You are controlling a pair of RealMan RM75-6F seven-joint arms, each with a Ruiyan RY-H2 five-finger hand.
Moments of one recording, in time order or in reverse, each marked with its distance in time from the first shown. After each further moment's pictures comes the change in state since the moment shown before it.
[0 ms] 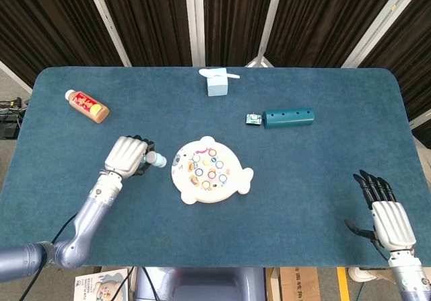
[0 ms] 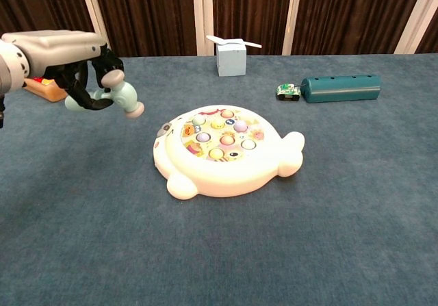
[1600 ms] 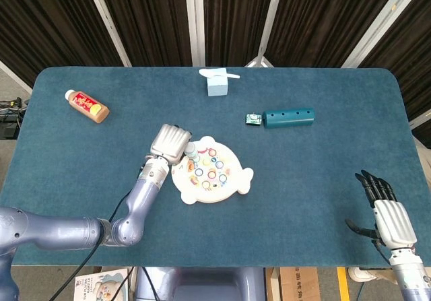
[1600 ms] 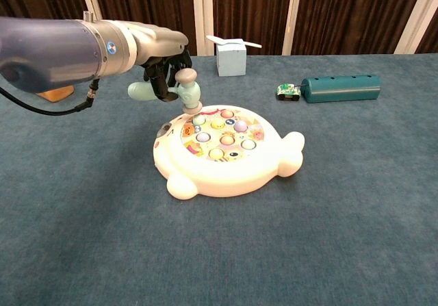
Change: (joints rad) left arm -0.393 -0.182 -0.034 0.139 -0.475 0.022 0.314; right arm 0.008 0.017 0.006 -0.017 0.039 -0.041 0.057
